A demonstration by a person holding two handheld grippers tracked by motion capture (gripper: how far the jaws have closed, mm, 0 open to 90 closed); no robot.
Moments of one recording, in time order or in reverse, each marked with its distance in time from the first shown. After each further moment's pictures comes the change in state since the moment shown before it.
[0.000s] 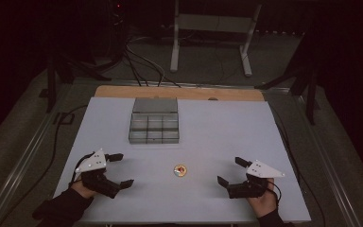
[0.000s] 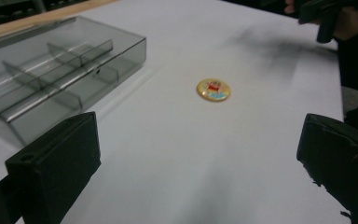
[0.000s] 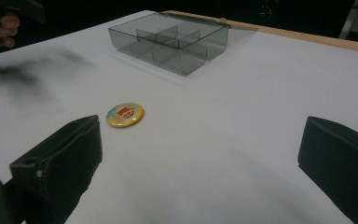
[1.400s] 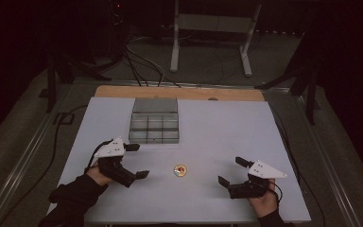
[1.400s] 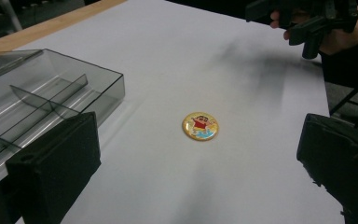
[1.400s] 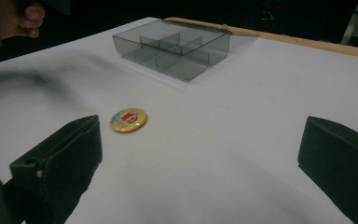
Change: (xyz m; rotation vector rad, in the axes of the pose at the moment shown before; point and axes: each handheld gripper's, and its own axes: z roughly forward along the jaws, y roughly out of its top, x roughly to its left) left arm 0.000 0.044 0.035 0.027 -0.074 0.040; right arm 0.000 0.001 -0.003 -0.022 0.011 0.005
